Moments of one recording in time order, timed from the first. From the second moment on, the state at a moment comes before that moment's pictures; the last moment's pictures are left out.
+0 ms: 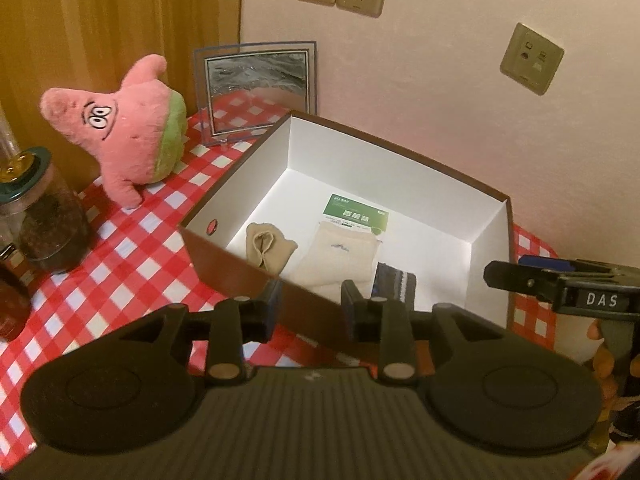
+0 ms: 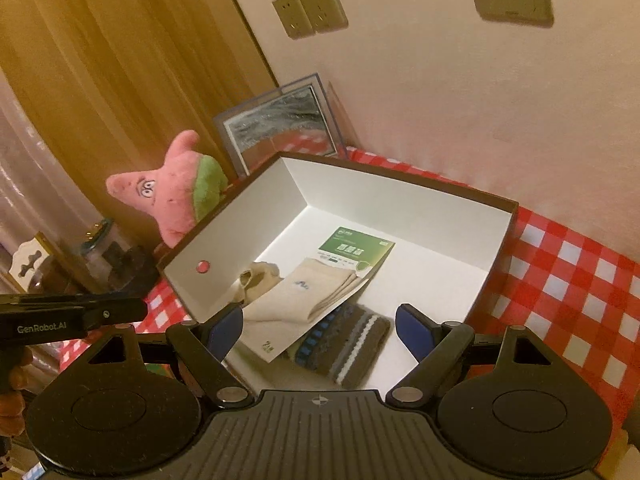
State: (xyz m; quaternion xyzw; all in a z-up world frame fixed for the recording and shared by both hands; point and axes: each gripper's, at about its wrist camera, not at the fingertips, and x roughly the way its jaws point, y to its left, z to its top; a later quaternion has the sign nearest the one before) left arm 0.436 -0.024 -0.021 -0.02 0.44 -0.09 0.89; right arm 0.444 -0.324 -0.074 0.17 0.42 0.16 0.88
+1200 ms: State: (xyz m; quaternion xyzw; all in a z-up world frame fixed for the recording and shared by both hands) left arm 0.258 0.050 -0.004 -0.07 0.44 -0.01 0.90; right arm 0.313 -0.262 -0.044 0.16 0.41 0.23 0.87
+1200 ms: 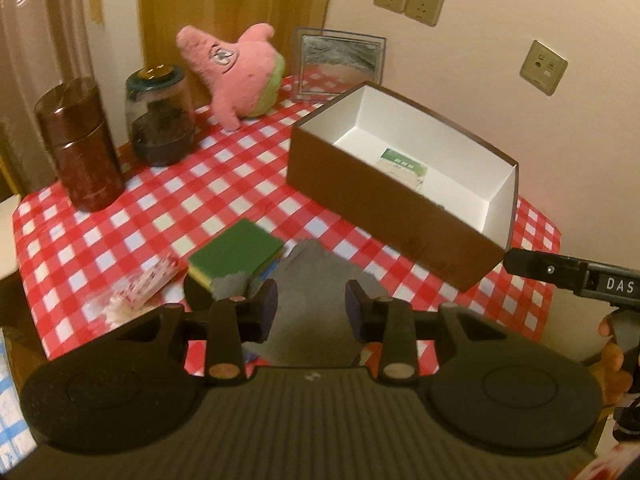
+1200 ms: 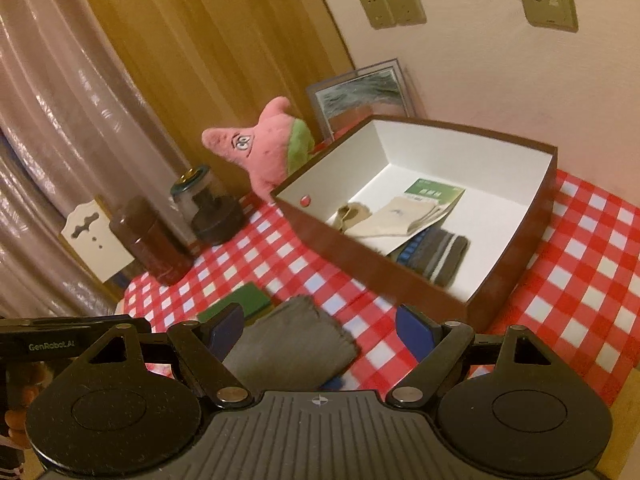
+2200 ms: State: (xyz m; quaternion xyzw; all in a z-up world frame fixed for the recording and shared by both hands) left arm 0.181 0.127 -0.081 -0.12 0.49 0.05 0.86; right arm 0.263 -0.135 -0.122 0.03 0.47 0.30 0.83
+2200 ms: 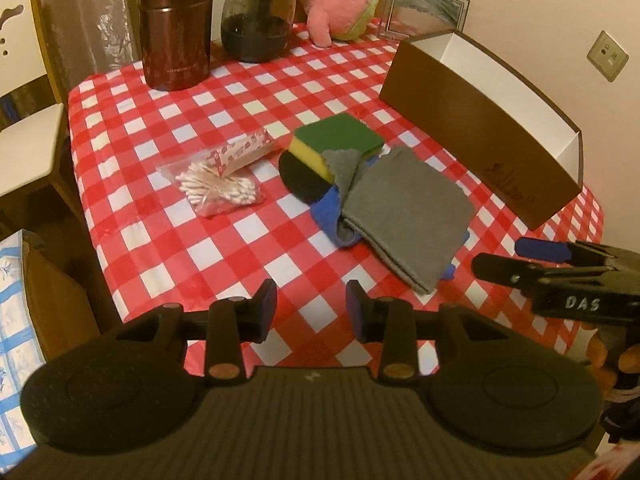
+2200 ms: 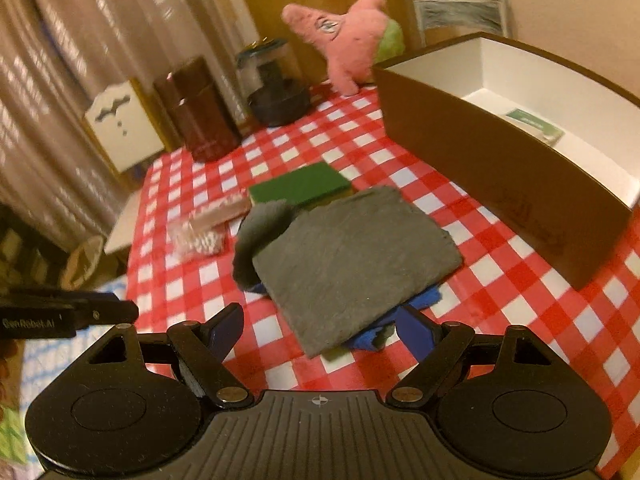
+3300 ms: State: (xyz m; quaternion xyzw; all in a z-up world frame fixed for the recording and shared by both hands) left arm 0.236 0.134 -0.145 -0.13 0.53 0.01 0.84; right arm 0.273 -0.060 -0.194 -0.18 0.39 0.34 0.83
